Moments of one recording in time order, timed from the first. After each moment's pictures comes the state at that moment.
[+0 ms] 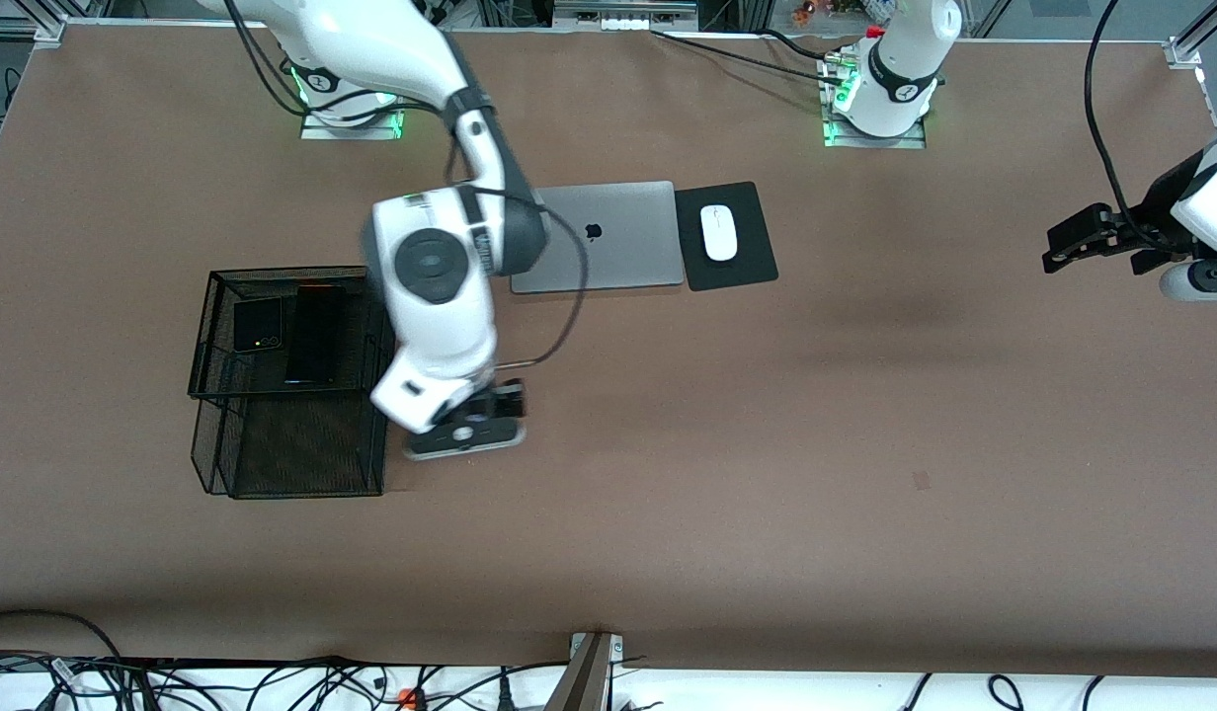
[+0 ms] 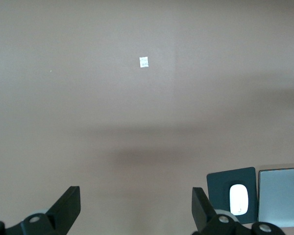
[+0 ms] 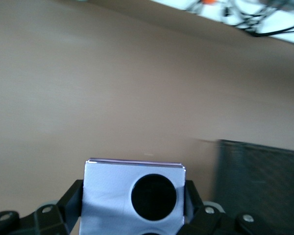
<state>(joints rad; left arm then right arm) 0.13 0.10 -0.16 -1.46 0.00 1.50 -0.05 0.89 0.78 -0.66 -1.21 0.27 2.01 0.11</state>
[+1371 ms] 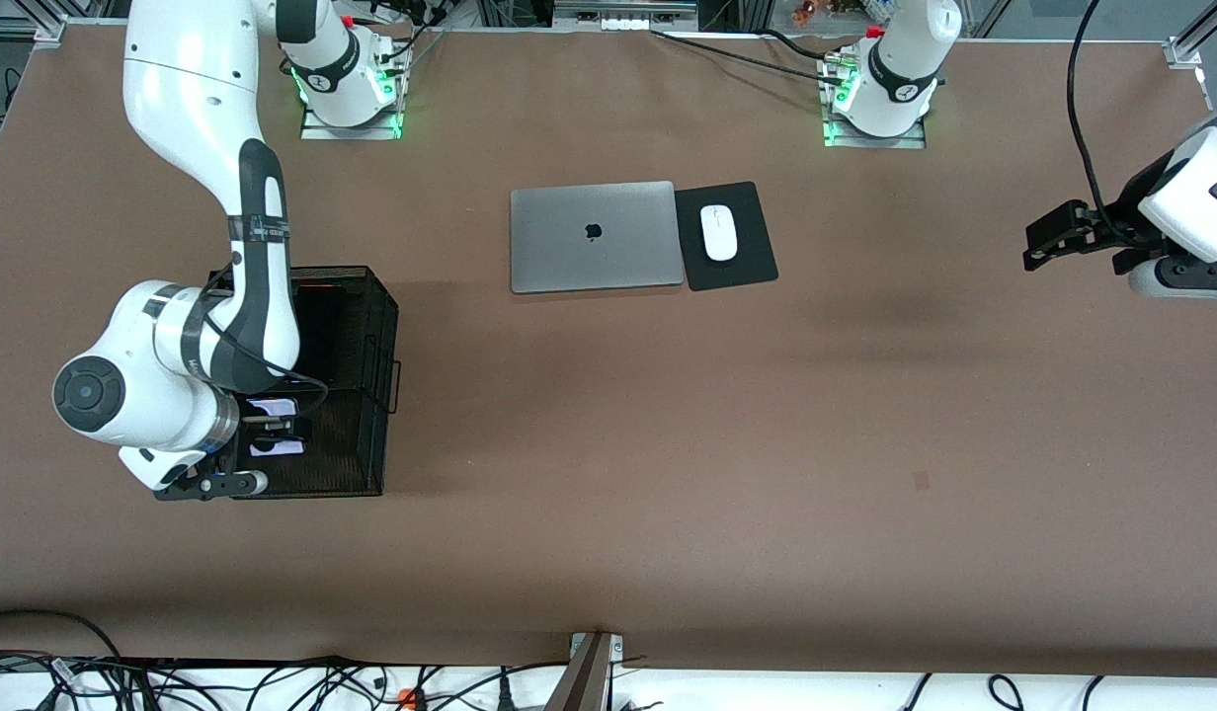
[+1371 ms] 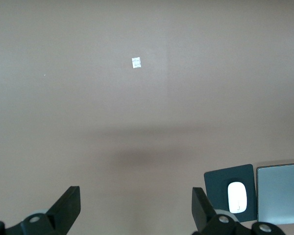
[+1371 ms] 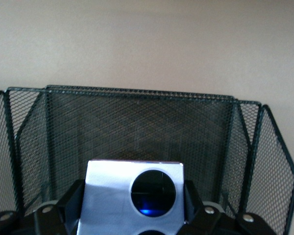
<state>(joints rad) 0.02 0.10 -0.08 -1.46 0.00 1.50 -0.05 0.56 0.81 -0.68 -1.43 0.49 2.02 -0.28</state>
